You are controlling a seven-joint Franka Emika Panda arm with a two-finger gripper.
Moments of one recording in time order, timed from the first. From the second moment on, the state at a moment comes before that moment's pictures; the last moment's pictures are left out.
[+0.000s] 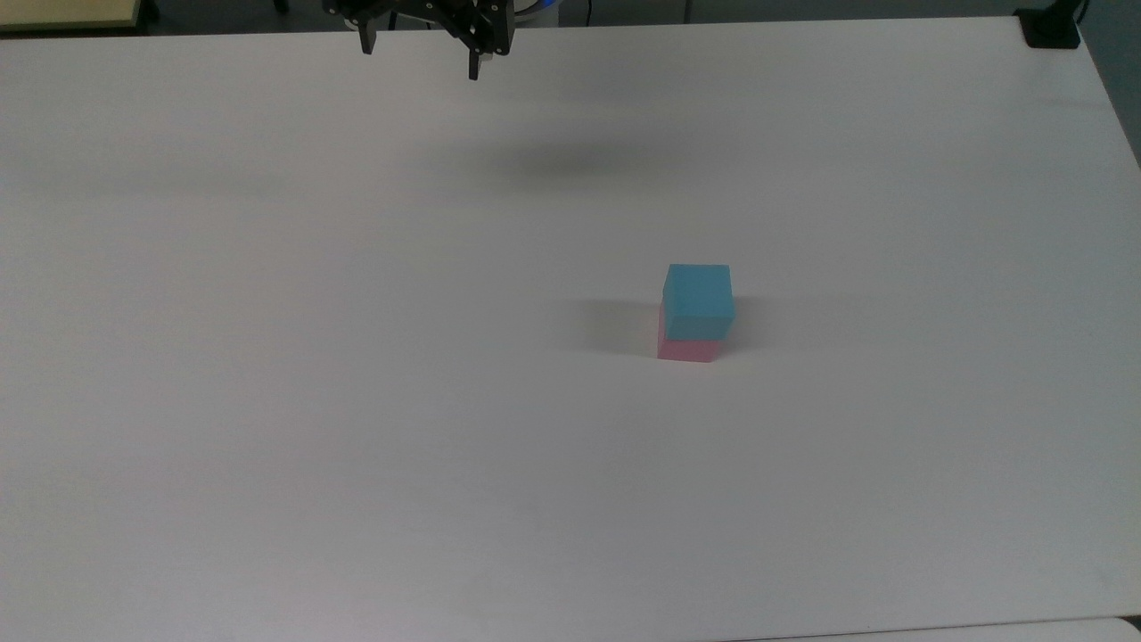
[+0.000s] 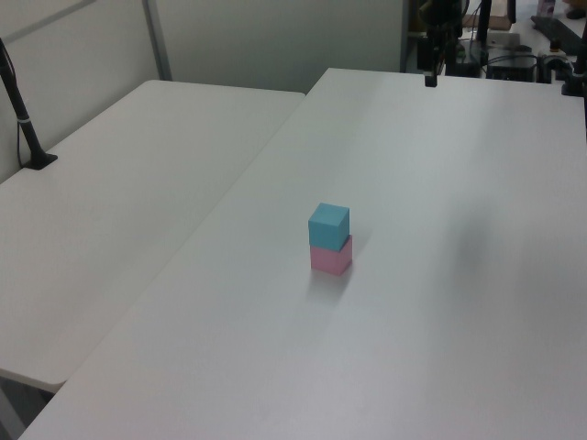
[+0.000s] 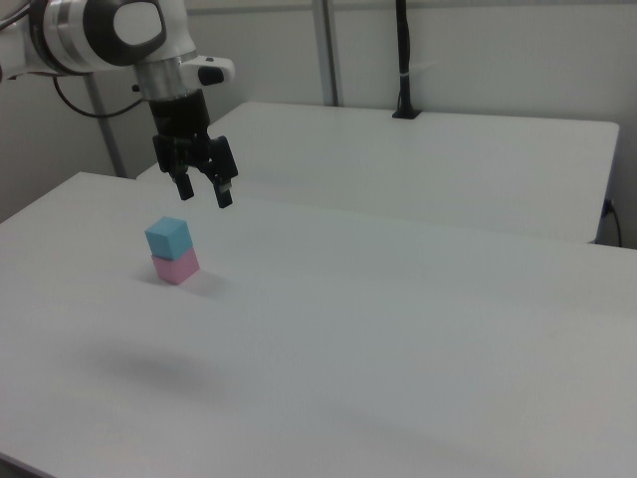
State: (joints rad) arm 0.11 0.05 -0.09 -1.59 -0.12 1.57 0.18
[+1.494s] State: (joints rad) arm 0.21 0.17 -0.07 -1.57 0.01 1.60 0.13
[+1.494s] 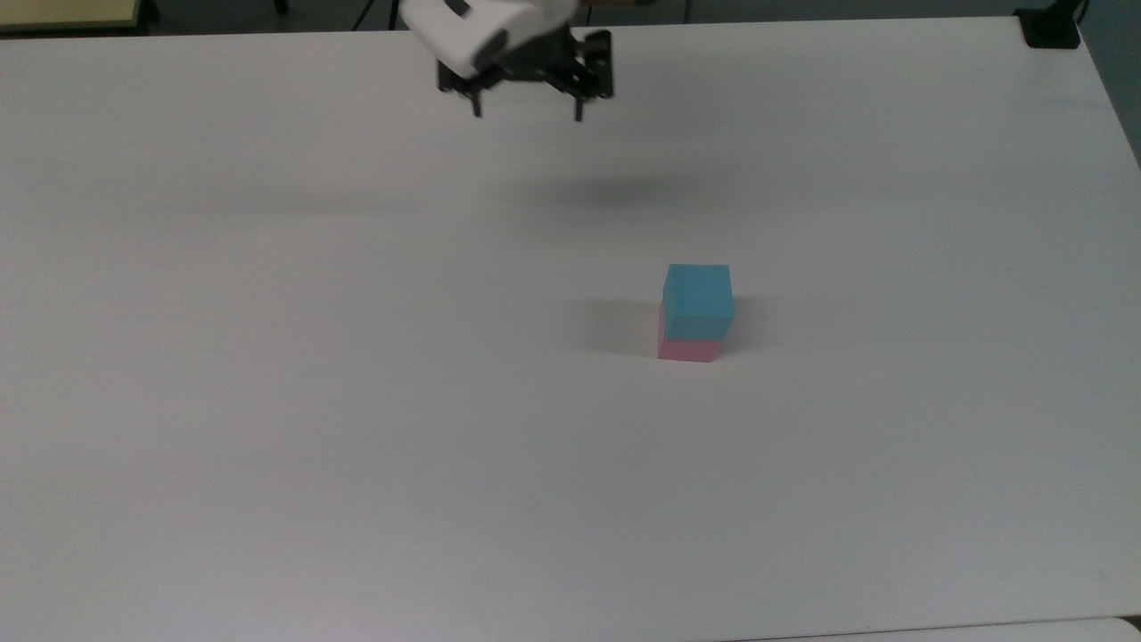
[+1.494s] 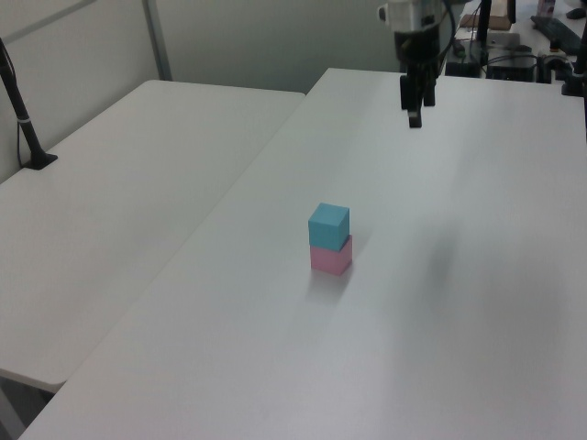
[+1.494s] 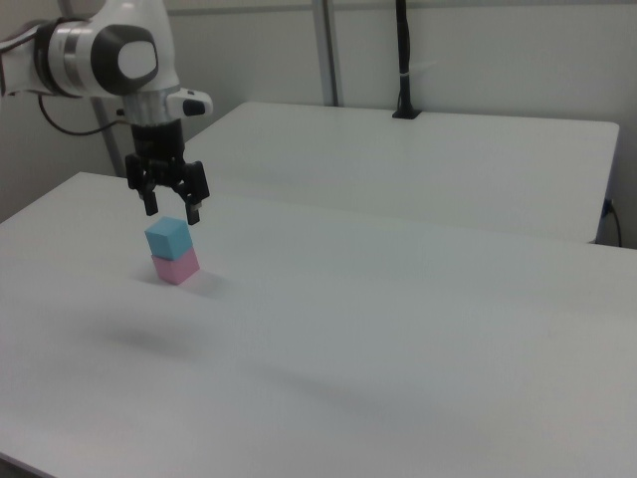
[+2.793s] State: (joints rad) arm 0.41 0.52 -0.07 -1.42 0.03 2.03 0.28
